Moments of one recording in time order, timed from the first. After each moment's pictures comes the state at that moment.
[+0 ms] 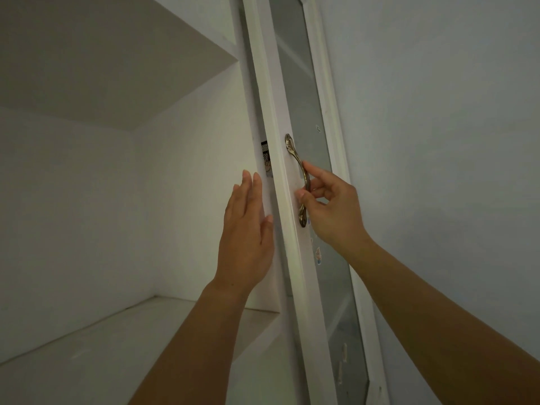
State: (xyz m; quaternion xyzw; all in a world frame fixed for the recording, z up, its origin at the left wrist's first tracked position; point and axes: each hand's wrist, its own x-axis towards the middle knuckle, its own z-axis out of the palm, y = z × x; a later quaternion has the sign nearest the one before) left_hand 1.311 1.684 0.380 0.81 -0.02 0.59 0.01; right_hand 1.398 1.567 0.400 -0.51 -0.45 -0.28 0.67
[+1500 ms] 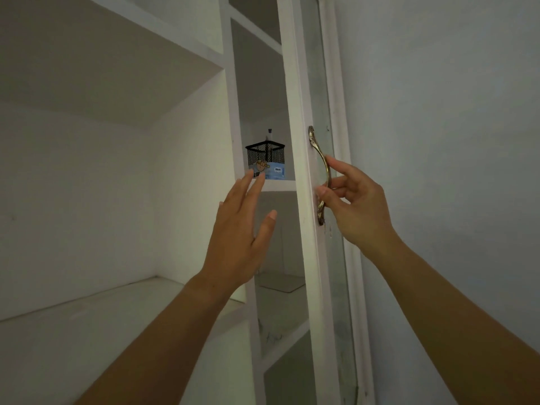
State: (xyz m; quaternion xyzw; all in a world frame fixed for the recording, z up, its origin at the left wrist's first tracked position) left_hand 1.303 1.625 0.378 0.82 0.01 0.57 0.04; right_hand 1.423 1.485 0.401 -0.50 -0.50 -0.22 0.67
